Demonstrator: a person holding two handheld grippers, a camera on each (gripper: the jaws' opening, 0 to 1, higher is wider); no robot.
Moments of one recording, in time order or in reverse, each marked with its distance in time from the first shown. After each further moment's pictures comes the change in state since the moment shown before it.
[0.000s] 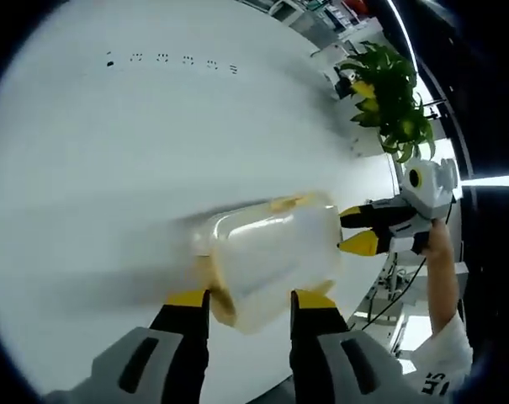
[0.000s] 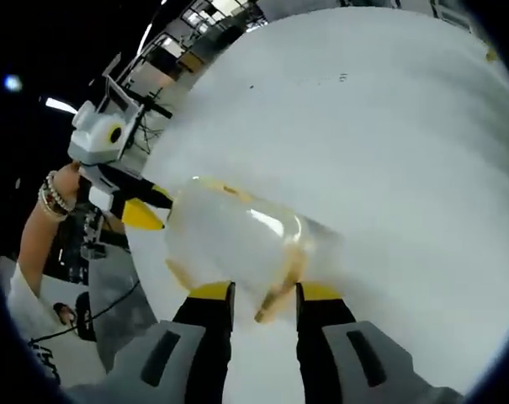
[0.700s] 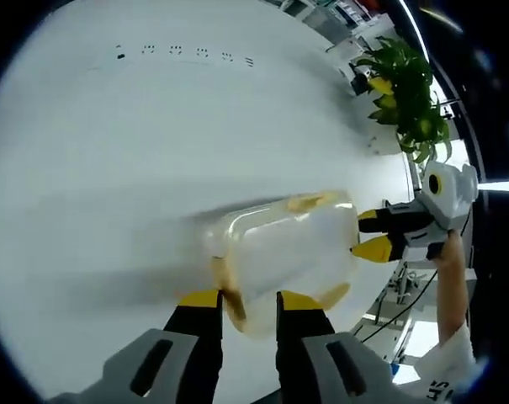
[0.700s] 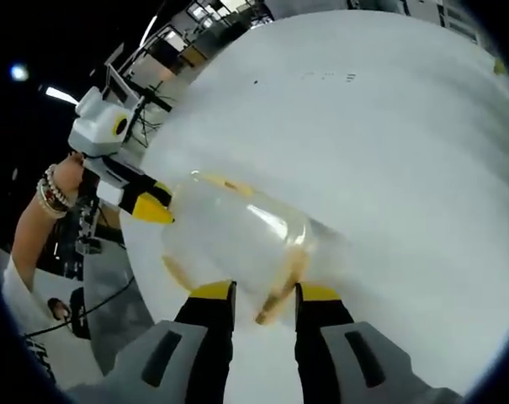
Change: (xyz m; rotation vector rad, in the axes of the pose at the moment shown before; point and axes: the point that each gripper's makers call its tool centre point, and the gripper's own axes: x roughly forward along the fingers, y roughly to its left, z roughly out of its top) left arm 0.000 0.012 0.002 -0.031 0.026 0.043; right arm -0.001 0.009 -0.005 -0.009 -0.007 -0.005
